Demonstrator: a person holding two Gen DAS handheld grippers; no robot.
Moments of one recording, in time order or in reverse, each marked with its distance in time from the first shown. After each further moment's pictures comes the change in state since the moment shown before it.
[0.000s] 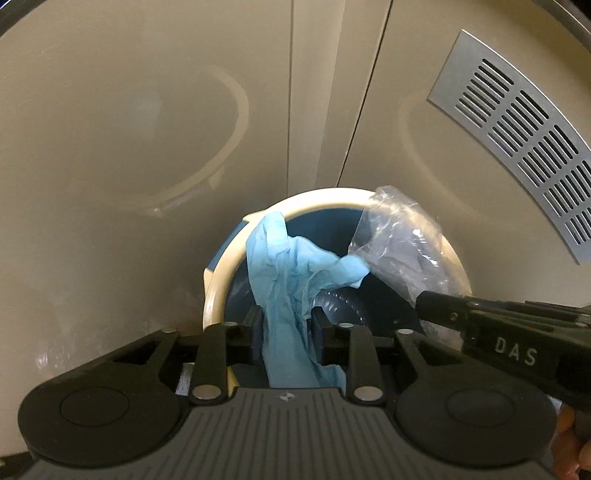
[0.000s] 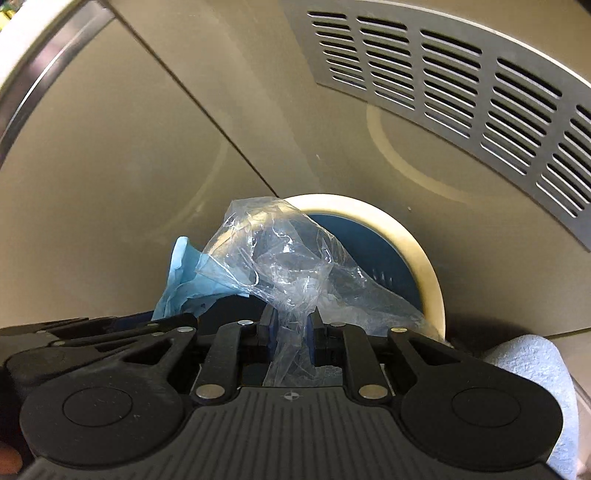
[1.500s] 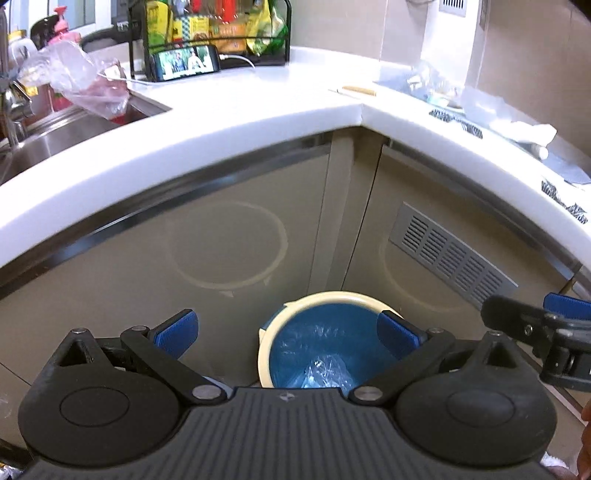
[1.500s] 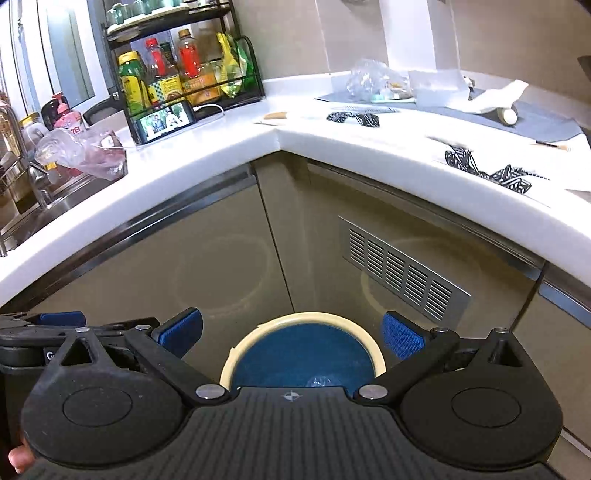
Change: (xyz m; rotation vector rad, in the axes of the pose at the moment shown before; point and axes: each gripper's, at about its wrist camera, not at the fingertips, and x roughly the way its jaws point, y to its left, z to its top) left arm -0.198 0.034 -0.093 -0.112 -0.451 0.021; right arm -0.226 0.052 -0.091 -0.258 -0.485 -0.044
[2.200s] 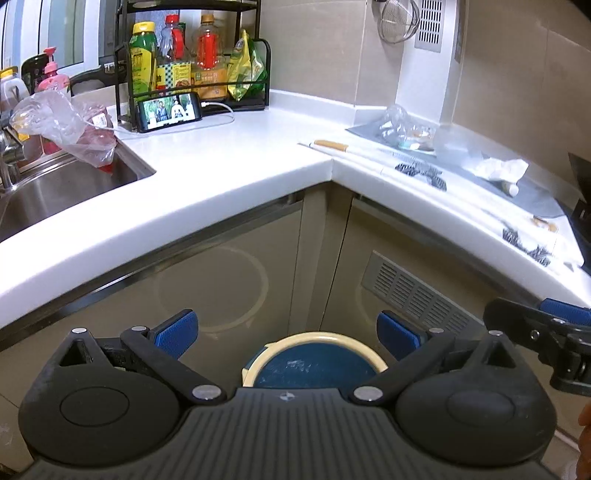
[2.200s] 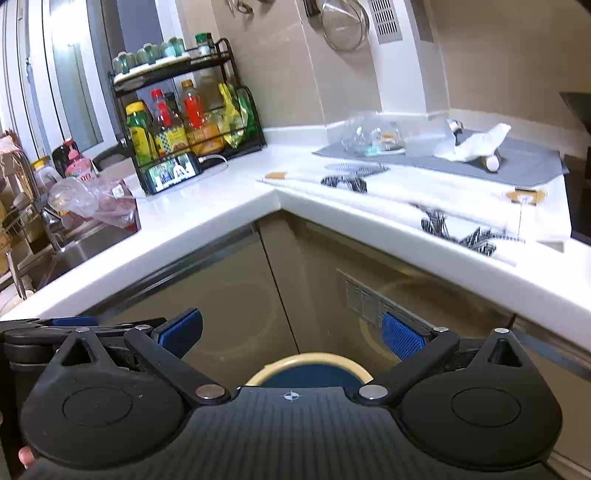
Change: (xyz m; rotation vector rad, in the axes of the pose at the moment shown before) left arm -0.036 -0.016 0.040 0.024 -0.099 -0.052; right arm -0.045 -0.010 0.030 0.029 -0.132 0.021
